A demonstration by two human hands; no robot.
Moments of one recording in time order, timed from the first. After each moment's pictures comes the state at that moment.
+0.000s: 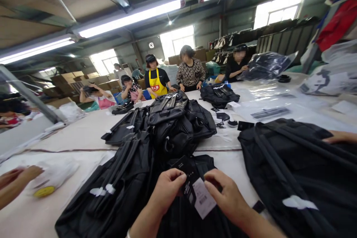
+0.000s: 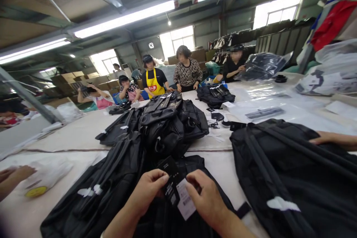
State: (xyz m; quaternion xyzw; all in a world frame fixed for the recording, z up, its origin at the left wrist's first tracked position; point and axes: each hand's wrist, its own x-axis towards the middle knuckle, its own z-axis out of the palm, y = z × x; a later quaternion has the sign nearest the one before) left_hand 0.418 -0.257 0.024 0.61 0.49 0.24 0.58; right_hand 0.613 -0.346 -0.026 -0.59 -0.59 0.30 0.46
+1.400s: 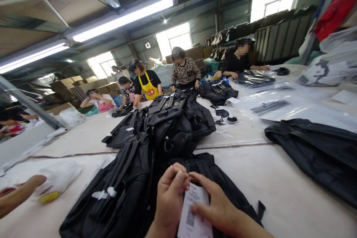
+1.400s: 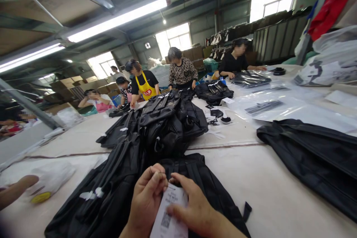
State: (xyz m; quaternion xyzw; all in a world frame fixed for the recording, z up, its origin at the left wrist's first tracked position) left_hand 0.448 -0.294 0.044 0.47 0.30 0.48 0.67; right_hand 0.588 -0.344 -0.034 -0.49 -0.56 0.45 0.50
